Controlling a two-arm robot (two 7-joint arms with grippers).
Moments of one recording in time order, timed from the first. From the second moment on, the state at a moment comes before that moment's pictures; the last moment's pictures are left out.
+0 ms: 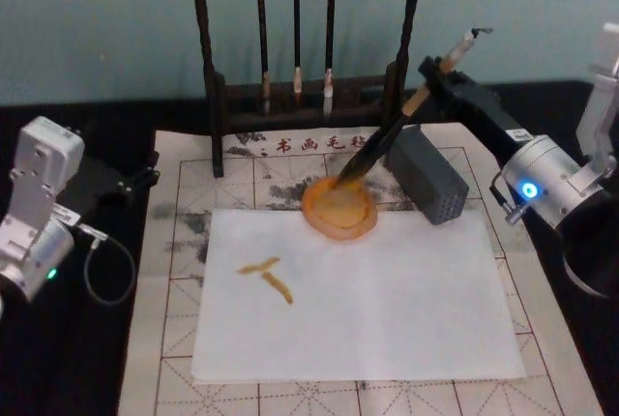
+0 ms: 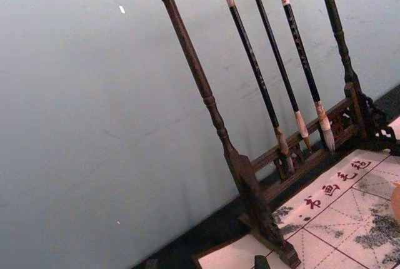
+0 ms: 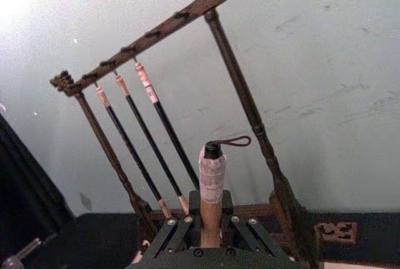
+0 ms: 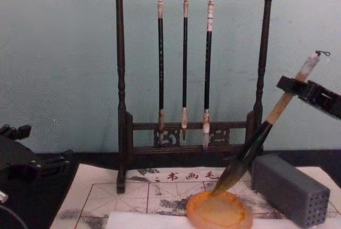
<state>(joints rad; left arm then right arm) -0.20 0.60 0.45 -1.41 -0.25 -0.12 0.03 0.36 0.40 -0.39 -1.29 0.94 -0.05 0.37</state>
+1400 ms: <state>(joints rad) -0.20 0.60 0.45 -1.41 -0.25 -0.12 0.03 0.35 0.35 -0.35 -1.27 0.70 -0.19 0.39</state>
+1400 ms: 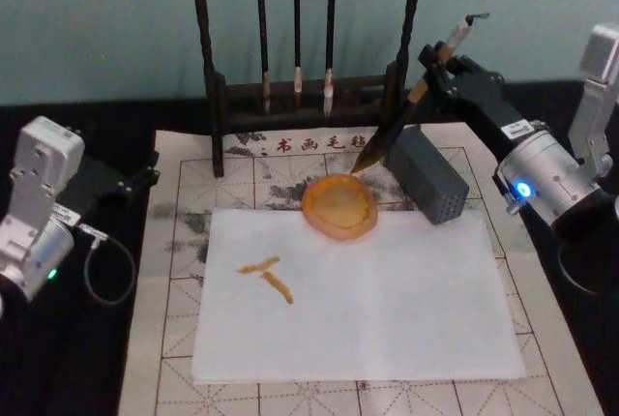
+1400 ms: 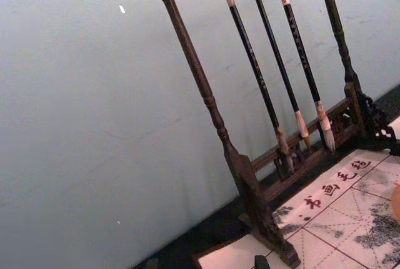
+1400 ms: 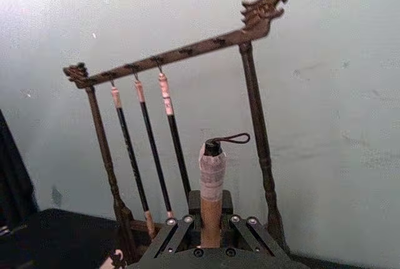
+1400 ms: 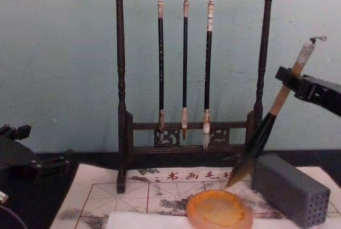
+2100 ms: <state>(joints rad) -0.20 0.60 0.45 -1.41 -0.25 -0.12 0.03 0.23 0.38 -0.30 -1.46 0.75 -0.15 0.51</state>
